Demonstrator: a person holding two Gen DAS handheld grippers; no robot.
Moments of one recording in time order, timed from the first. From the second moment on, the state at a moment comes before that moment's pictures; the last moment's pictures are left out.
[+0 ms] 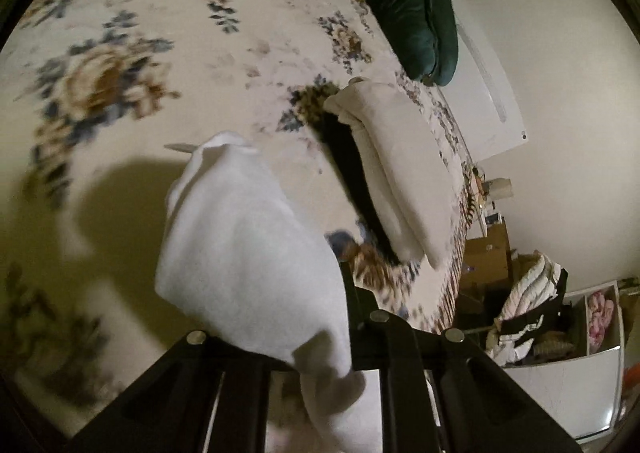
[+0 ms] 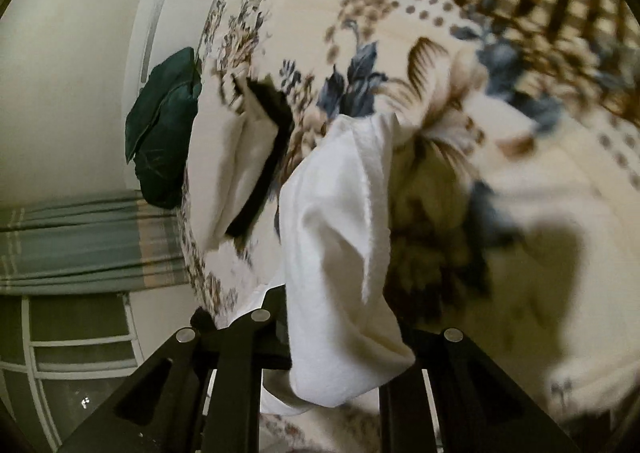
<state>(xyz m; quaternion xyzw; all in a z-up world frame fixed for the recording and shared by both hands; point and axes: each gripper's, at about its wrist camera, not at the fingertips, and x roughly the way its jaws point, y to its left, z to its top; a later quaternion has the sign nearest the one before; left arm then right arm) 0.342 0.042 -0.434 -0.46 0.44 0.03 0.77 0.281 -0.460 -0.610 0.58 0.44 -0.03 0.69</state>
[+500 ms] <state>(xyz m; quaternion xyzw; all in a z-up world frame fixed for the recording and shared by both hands) 0.290 0.056 -0.457 -0.46 0.58 0.07 0.67 0.178 -0.439 -0.616 0.60 0.54 -0.13 0.57</state>
